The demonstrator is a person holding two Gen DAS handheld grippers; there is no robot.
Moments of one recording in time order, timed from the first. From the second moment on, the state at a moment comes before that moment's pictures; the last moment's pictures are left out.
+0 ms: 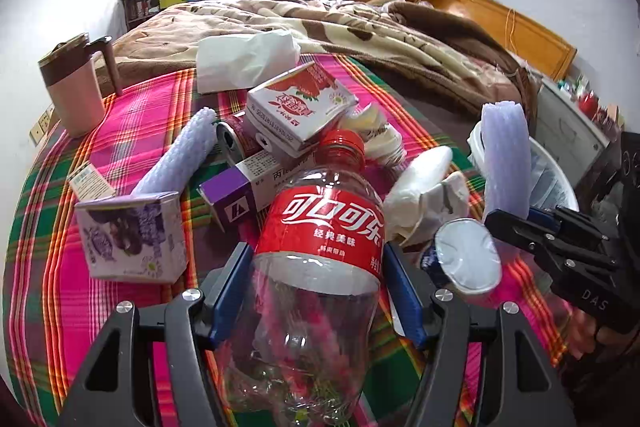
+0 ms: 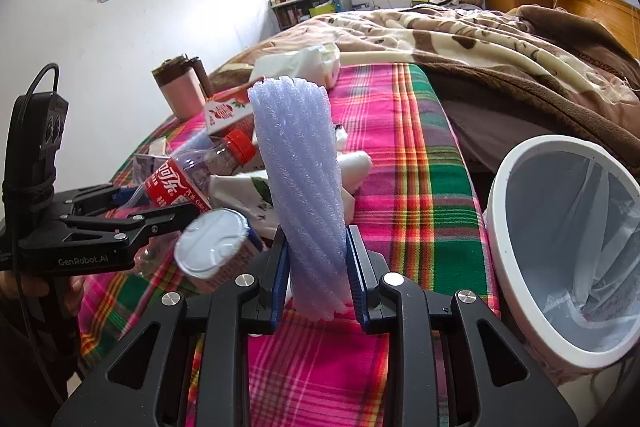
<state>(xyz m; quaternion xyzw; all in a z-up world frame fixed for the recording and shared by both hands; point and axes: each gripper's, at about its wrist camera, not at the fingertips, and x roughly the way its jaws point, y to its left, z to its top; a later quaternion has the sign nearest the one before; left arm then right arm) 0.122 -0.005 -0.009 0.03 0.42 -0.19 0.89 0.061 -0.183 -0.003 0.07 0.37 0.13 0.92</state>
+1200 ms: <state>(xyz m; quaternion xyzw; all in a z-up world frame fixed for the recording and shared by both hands) 0.078 -0.143 0.048 0.01 0.31 -0.29 0.90 0.019 -0.295 0.037 0.13 0.29 -0.04 0.95</state>
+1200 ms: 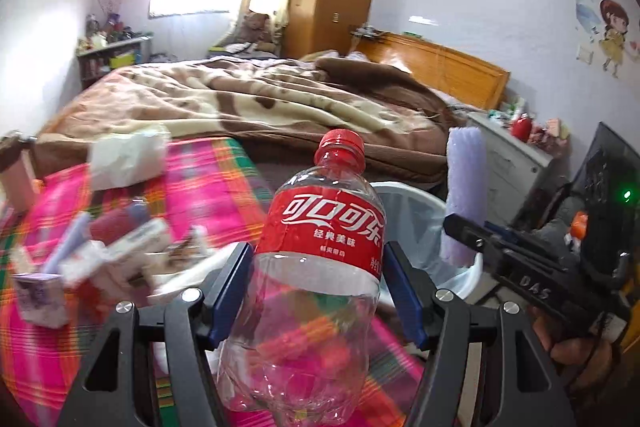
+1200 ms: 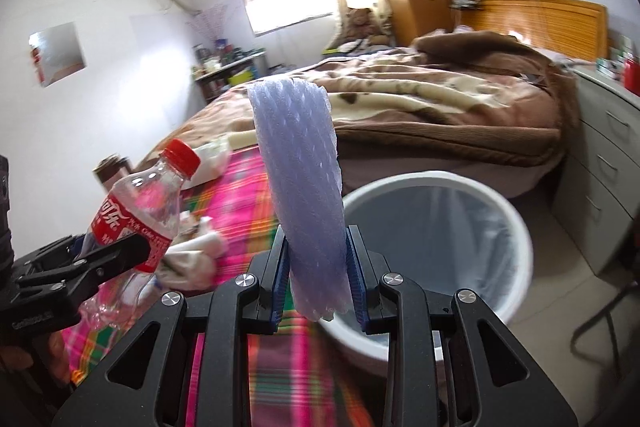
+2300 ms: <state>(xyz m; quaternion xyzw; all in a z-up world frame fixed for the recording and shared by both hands) 0.103 -0.265 0.004 0.04 0.37 -0.35 0.86 0.029 -0.369 -0.004 0.13 0.39 -0.14 0.90</state>
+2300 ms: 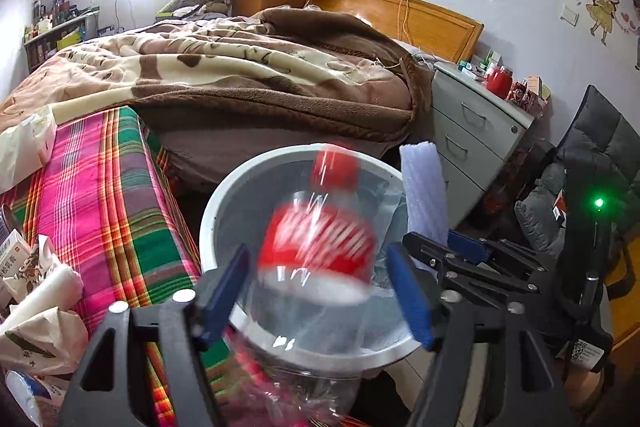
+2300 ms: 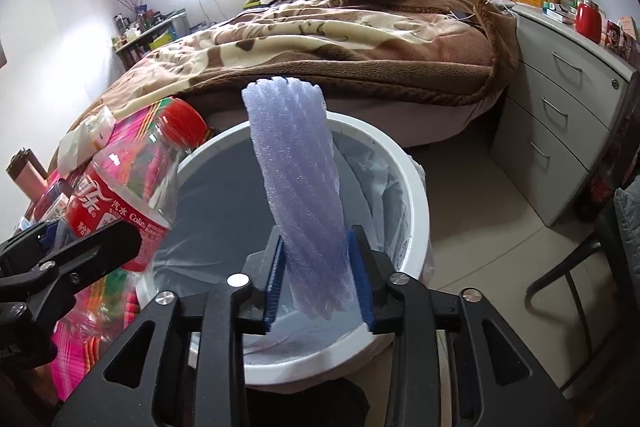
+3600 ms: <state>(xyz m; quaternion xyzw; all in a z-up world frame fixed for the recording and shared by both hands) 0.063 -0.109 0.024 0.00 0.32 -0.21 0.93 0.021 -0.273 0.022 0.10 0.30 -0.03 0.95</state>
